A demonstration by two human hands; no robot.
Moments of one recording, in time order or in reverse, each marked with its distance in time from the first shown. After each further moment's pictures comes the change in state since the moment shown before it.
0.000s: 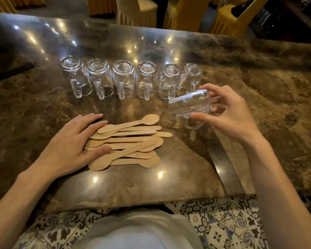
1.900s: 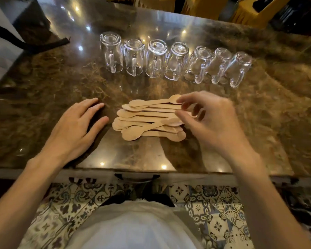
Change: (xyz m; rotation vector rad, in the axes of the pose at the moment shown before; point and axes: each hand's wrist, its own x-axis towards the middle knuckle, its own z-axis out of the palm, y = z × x) left_hand -0.064 -0.018 -0.013 -0.024 0.118 -0.227; right_hand -0.056 -0.106 0.068 -0.207 -0.077 -0.111
